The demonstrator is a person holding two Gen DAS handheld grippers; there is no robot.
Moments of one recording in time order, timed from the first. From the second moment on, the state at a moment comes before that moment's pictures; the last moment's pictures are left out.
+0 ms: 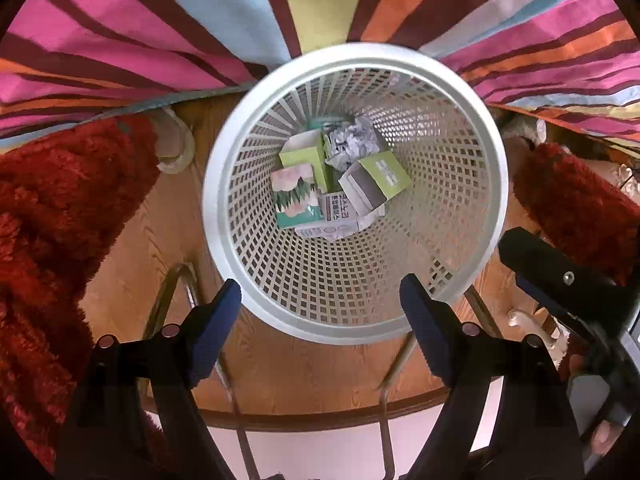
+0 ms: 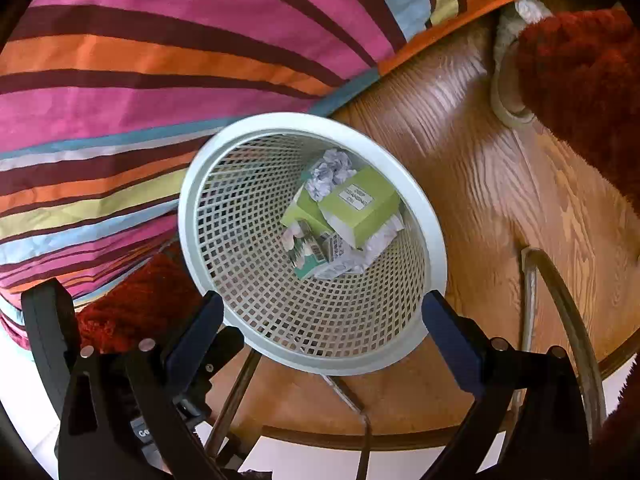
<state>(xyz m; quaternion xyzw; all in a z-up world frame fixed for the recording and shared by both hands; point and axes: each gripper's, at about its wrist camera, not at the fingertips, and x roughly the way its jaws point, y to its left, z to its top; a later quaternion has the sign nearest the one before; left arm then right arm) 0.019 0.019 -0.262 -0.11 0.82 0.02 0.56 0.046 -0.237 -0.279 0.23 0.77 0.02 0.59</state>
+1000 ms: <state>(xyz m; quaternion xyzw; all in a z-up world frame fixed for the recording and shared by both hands) 0.023 0.033 -0.058 -0.07 0.50 0.06 0.86 0.052 -0.255 -0.102 0.18 0.49 0.08 0.85</state>
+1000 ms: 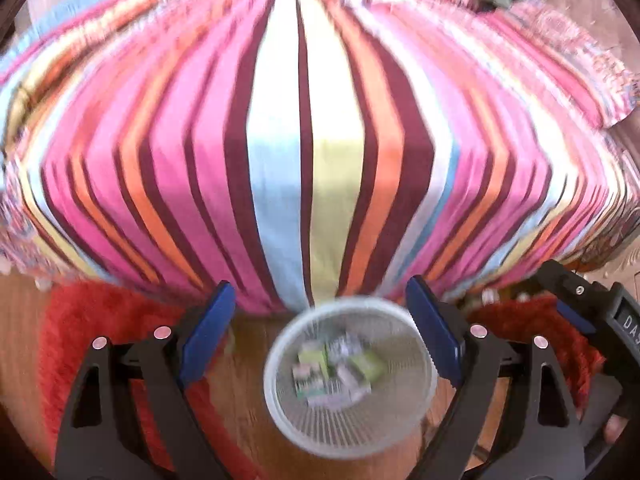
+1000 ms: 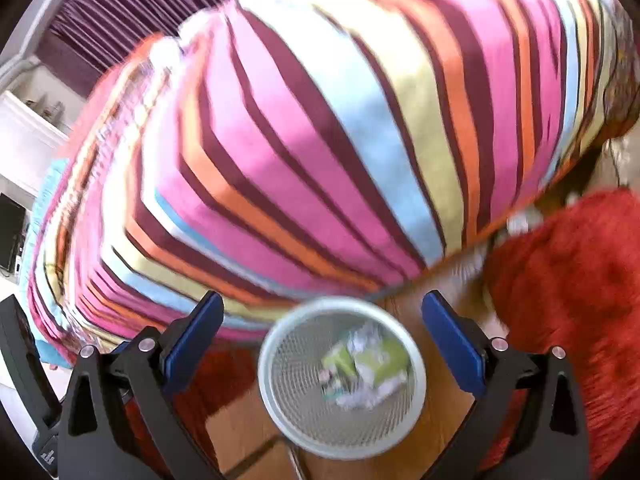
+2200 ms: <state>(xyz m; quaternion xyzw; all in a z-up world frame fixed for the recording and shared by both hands) 0.174 0.055 0.022 -0.02 0.39 0.04 0.92 0.162 -0.200 -0.017 0.06 0.36 0.15 0.92</state>
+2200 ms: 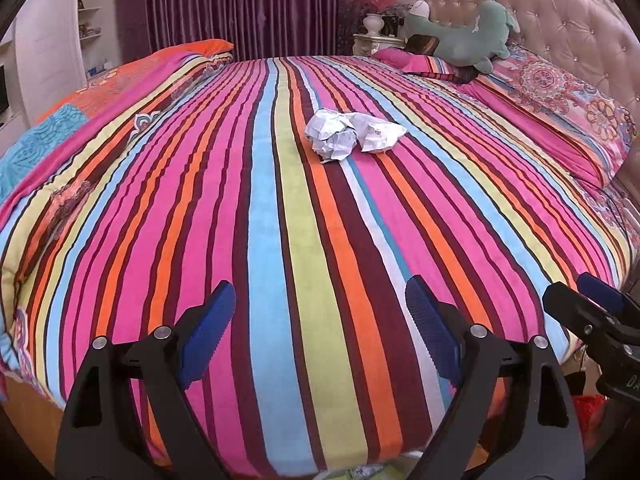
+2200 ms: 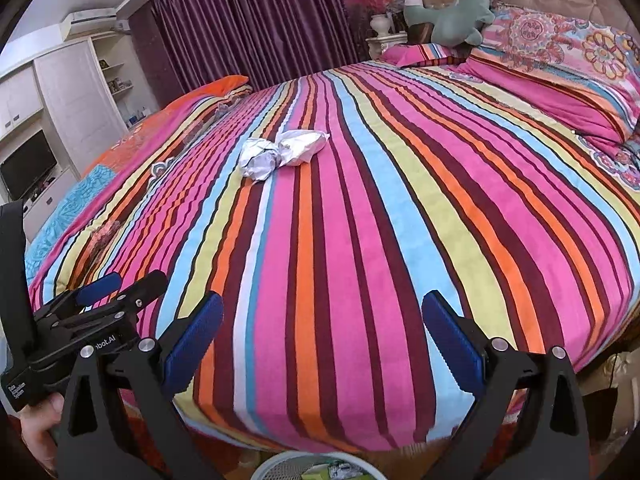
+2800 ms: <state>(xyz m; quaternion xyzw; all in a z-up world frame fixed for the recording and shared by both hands) 0.300 0.075 0.007 -0.02 0.39 0.03 0.92 0.267 -0.175 -0.019 0.04 0.37 0.17 0.91</state>
